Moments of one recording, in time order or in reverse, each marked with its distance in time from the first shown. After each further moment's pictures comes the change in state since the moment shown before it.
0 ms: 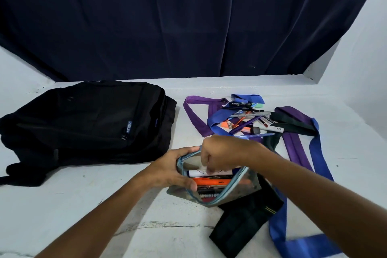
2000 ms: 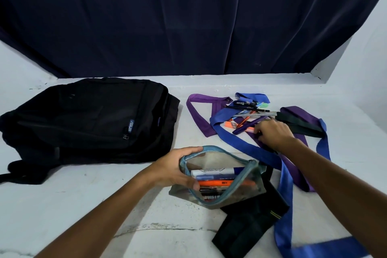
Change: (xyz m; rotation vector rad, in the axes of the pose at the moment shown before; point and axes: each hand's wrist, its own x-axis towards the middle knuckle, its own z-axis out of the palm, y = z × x) left_hand 0.007 -0.001 -0.004 -0.031 -0.019 -0.013; right_hand 0.035 0.175 0.019 -0.213 0.431 0.472
